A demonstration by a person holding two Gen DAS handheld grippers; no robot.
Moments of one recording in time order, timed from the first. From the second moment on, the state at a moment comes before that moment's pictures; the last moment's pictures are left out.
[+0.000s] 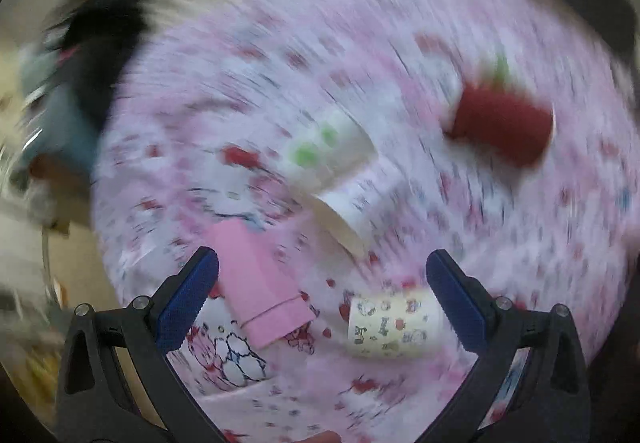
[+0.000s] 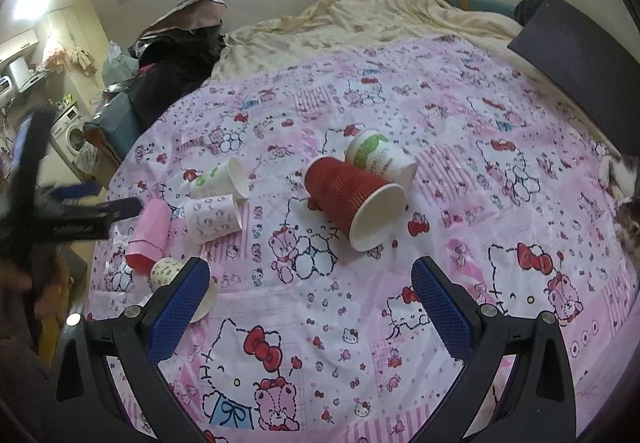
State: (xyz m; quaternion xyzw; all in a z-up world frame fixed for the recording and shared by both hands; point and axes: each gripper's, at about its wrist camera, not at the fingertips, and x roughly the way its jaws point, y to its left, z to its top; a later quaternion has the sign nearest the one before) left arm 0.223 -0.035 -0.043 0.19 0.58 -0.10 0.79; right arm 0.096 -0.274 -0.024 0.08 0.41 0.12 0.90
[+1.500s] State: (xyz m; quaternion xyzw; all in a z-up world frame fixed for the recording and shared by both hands) left arm 0.173 -0.093 -0.031 0.12 0.68 -0.10 0.71; right arm 0.092 -0.299 -0.027 0.13 0.44 0.10 0.88
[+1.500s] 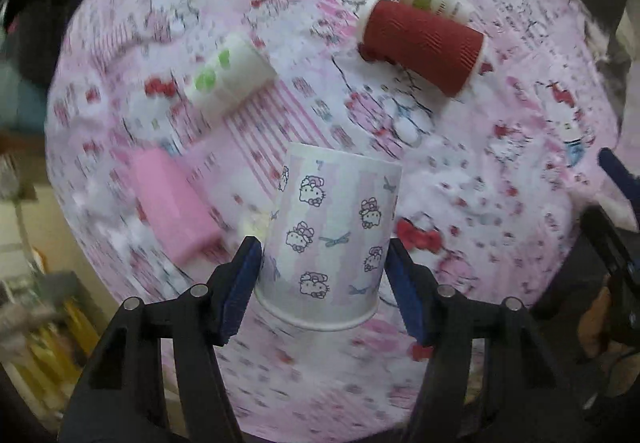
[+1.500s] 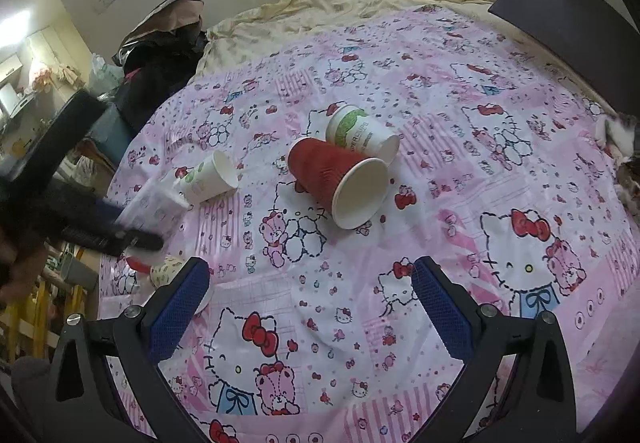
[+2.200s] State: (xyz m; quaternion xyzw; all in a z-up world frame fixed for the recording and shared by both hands) left arm 0.102 -0.073 -0.124 -0.17 0.74 0.00 0.65; right arm 0.078 -0.317 -0.028 0.15 0.44 0.09 0.88
